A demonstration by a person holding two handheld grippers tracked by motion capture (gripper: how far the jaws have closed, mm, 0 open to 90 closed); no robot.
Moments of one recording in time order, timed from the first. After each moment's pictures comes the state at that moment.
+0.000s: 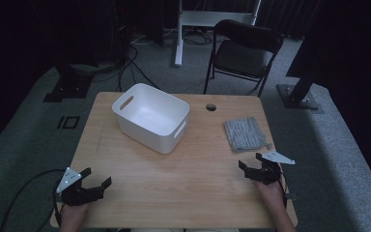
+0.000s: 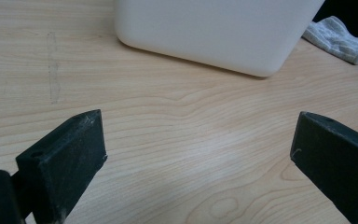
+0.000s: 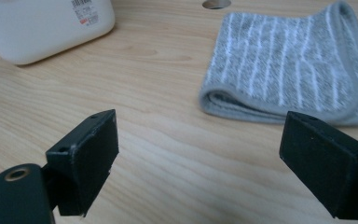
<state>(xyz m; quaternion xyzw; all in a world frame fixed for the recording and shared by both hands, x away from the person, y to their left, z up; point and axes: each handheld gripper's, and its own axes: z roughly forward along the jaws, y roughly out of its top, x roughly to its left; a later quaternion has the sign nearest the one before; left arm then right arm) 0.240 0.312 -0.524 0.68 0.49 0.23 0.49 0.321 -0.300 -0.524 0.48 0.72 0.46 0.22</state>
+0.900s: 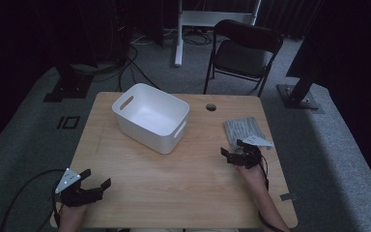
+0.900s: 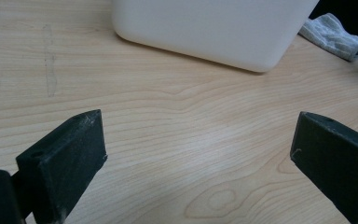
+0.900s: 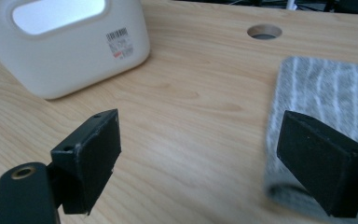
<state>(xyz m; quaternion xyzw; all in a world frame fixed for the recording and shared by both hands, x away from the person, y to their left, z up) 0.239 0.314 -0.526 0.69 0.49 0.22 0.49 0.370 -0.246 -0.508 0.44 0.73 0.48 0.20</state>
